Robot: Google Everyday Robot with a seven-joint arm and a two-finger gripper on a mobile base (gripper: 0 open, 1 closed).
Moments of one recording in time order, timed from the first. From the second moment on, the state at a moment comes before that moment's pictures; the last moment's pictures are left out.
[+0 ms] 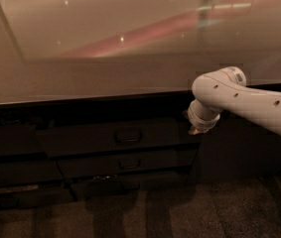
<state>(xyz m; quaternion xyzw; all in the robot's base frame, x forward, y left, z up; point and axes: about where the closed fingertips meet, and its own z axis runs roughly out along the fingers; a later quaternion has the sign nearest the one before) 0.612 -0.207 0.630 -0.80 0.59 -0.09 0.09</state>
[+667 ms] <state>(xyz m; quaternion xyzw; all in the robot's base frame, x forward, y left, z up) 0.606 -0.207 0.628 -0.80 0.59 -0.09 0.09</state>
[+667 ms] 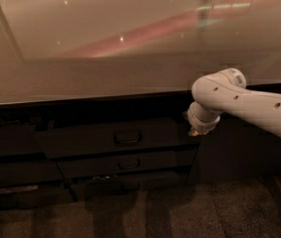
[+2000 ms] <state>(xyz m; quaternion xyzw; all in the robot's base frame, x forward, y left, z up) 0.596 -0.207 0.630 -0.80 0.58 -0.09 0.09</state>
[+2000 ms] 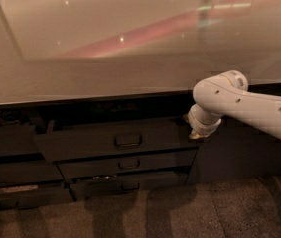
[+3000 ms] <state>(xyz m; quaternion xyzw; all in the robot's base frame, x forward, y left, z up) 0.584 -0.207 0.638 -0.81 0.57 -0.10 0.10</state>
